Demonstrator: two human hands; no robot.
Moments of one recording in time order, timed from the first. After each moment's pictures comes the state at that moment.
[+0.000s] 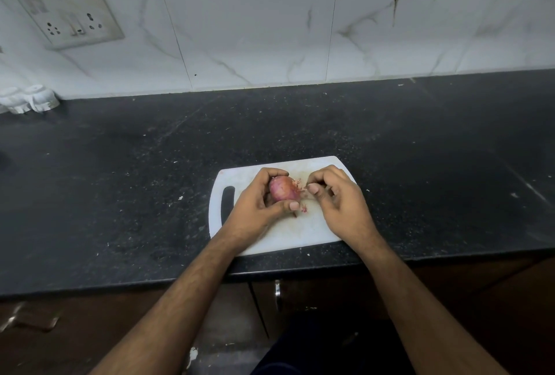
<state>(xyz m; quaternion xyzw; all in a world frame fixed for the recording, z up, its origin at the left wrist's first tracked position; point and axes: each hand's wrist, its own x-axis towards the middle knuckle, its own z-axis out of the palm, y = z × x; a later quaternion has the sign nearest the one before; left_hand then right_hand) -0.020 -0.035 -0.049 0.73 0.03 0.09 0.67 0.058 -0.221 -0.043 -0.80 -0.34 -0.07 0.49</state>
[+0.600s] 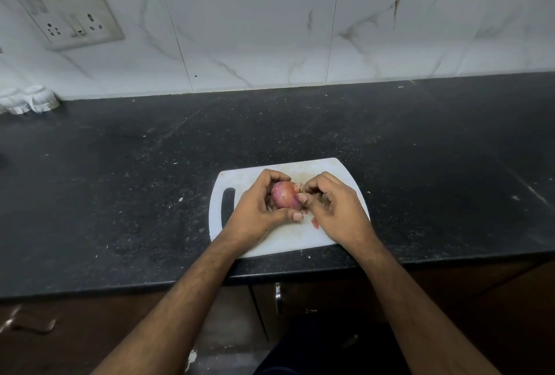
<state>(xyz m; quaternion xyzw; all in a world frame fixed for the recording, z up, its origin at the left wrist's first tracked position) -0.015 -0.029 -0.058 0.77 0.01 0.10 0.63 0.054 -0.215 -0.045 -0.81 -0.33 -0.03 0.49</state>
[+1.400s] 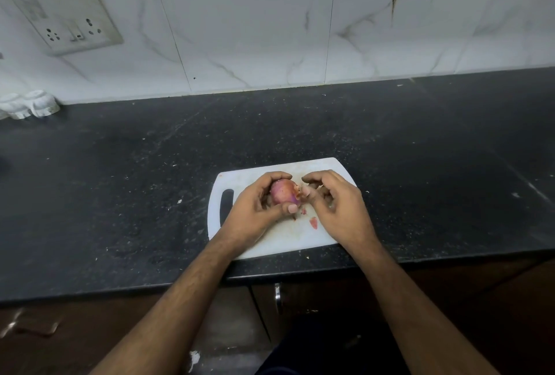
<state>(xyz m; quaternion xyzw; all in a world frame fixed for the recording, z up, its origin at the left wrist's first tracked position) -0.017 -0.030 -0.054 0.75 0.03 0.10 0.66 0.050 -0.220 -0.039 -0.81 -0.31 -0.08 0.49</state>
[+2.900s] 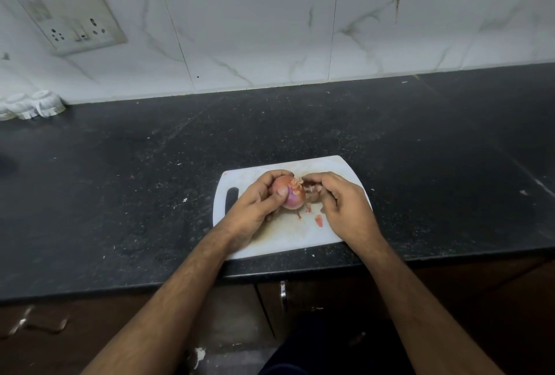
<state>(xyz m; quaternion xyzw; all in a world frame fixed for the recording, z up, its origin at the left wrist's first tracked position) -0.021 -0.024 -0.044 0.70 0.02 0.01 0.71 0.051 -0.220 -0.044 -0.81 -0.34 -0.06 0.48</state>
